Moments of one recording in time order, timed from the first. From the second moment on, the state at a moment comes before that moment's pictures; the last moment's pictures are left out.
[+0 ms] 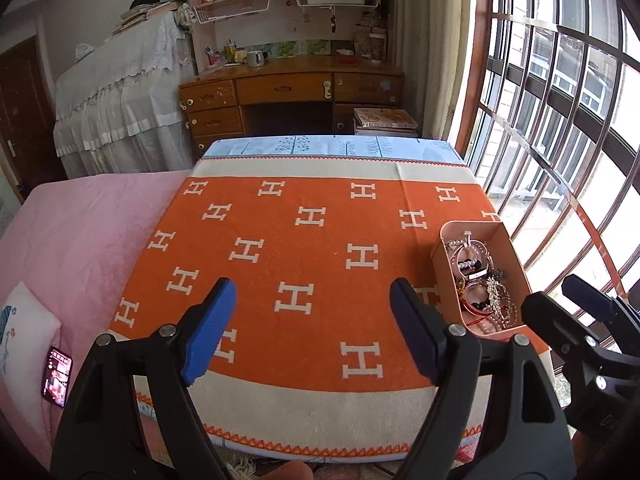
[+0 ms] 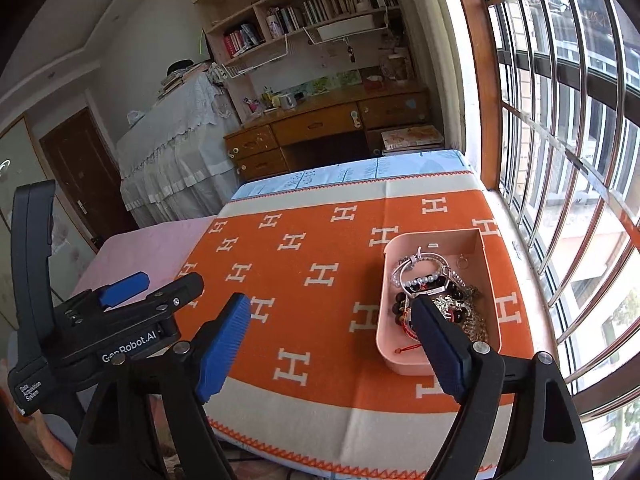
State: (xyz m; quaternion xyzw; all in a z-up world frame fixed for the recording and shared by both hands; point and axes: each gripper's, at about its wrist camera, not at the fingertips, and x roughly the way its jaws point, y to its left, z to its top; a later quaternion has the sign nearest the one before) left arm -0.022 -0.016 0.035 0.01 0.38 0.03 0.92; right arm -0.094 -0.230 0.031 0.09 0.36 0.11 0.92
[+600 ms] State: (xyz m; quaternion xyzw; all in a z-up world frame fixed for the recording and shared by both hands) left arm -0.030 -0.018 0.034 0.02 0.39 0.02 0.92; right arm -0.095 -0.219 0.036 0.08 0.36 0.10 0.92
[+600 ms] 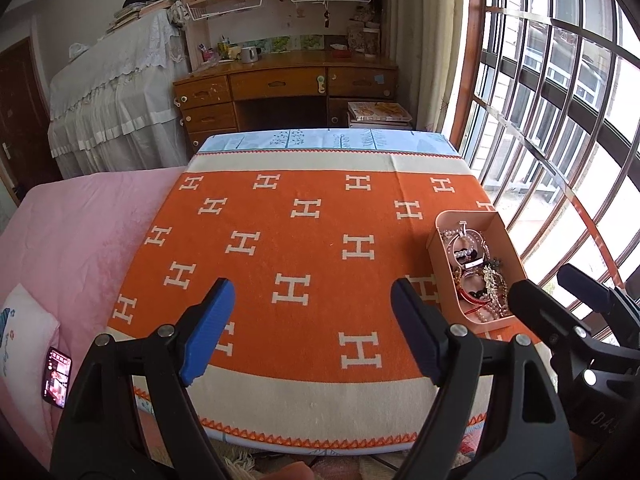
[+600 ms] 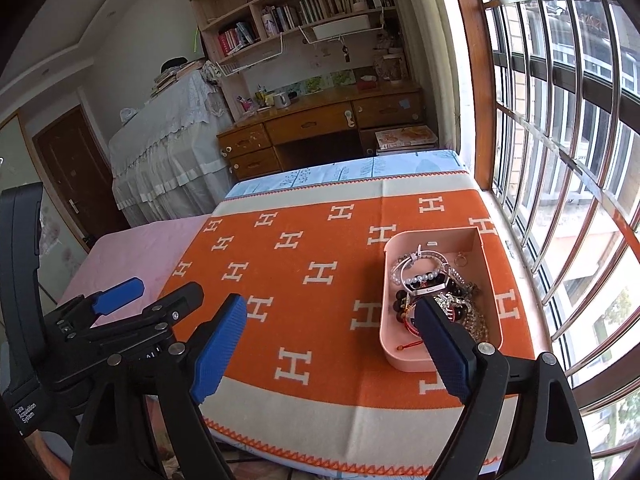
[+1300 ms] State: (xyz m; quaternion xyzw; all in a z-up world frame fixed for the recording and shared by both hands) left arm -0.028 -0.024 0.033 0.02 0.39 0.01 0.92; right arm -0.094 -0.221 0.033 0.08 0.36 0.10 0.92
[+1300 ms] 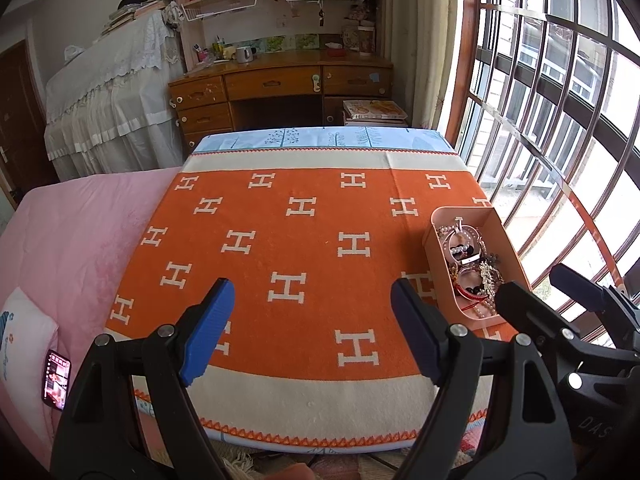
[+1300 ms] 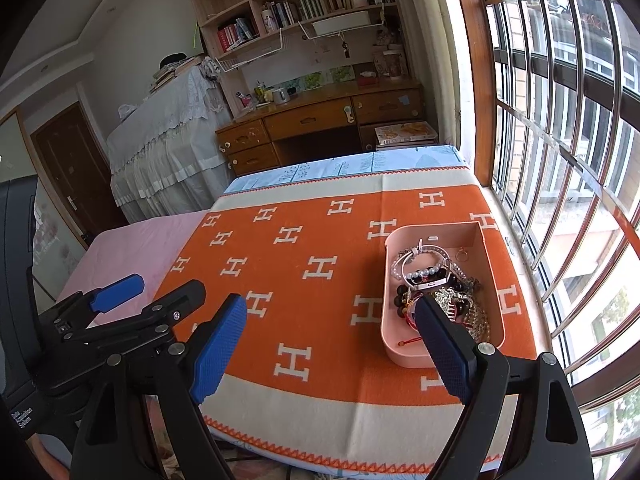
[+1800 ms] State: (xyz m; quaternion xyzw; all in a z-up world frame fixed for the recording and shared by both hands) left arm -0.029 -0.026 0.029 0.02 0.39 0.01 0.92; right arm -0.095 -0.219 0.024 0.09 0.37 0.10 0.92
